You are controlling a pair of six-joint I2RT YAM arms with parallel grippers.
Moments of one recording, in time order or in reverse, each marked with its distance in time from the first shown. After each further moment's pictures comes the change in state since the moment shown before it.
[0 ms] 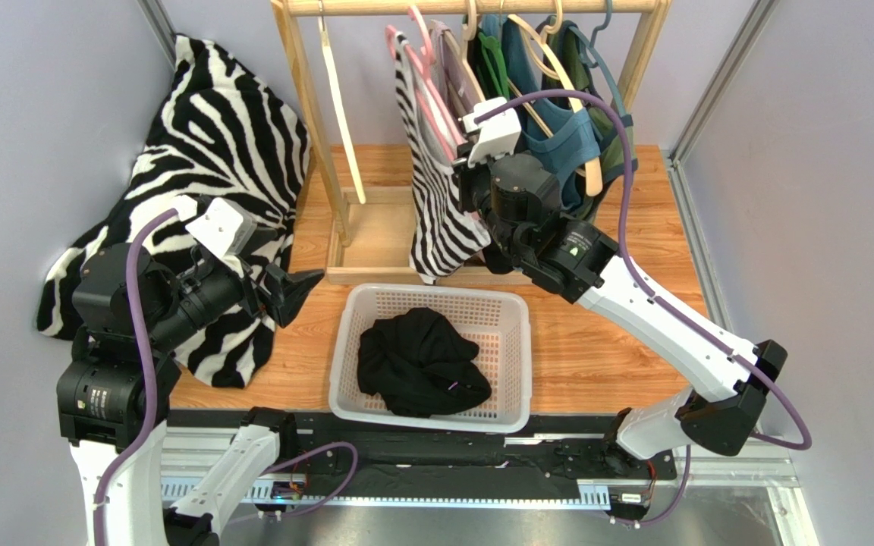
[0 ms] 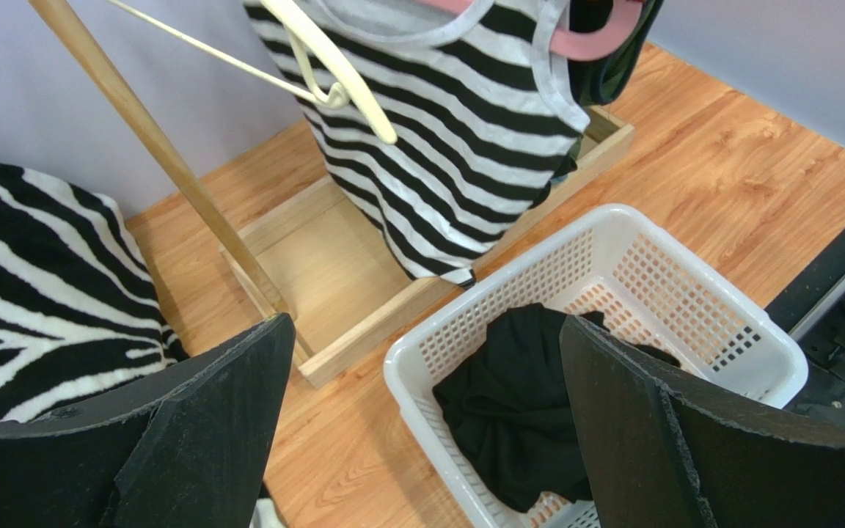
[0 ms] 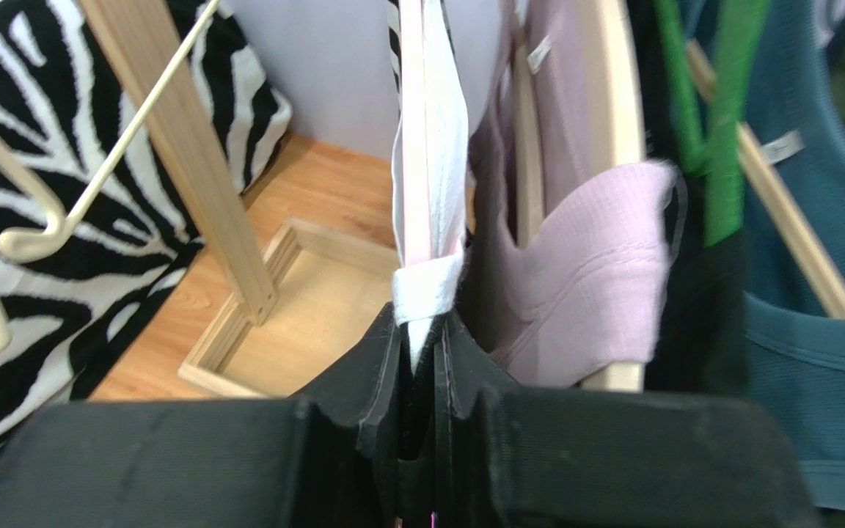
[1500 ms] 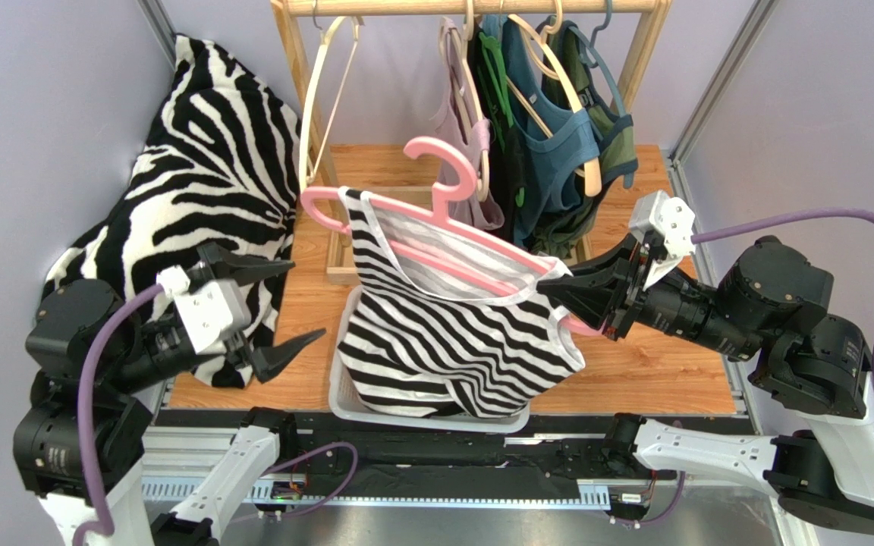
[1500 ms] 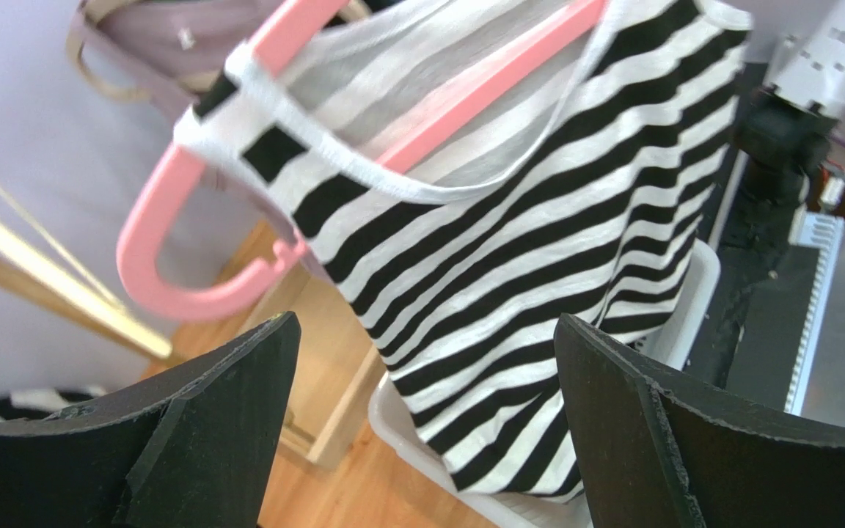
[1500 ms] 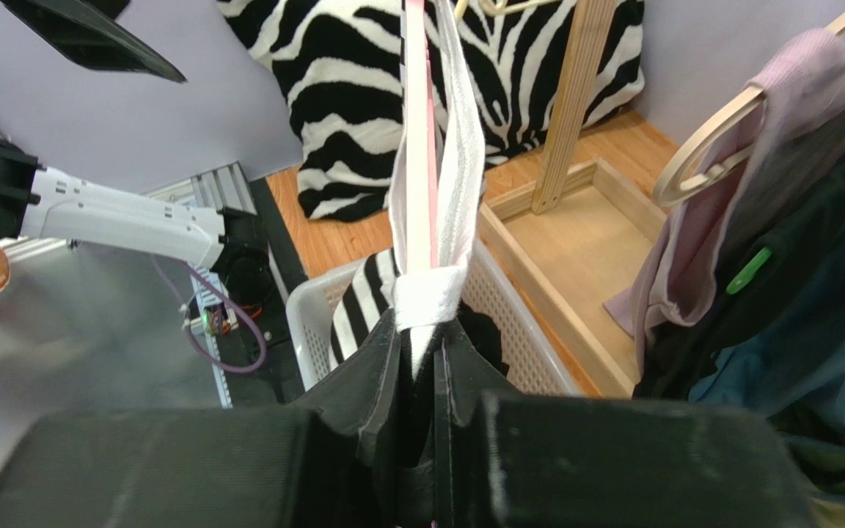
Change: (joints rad) left arm 0.000 -0.026 0.124 -0.133 0.304 0.225; right arm 0.140 -0.547 0.041 -0.566 -0.607 0.015
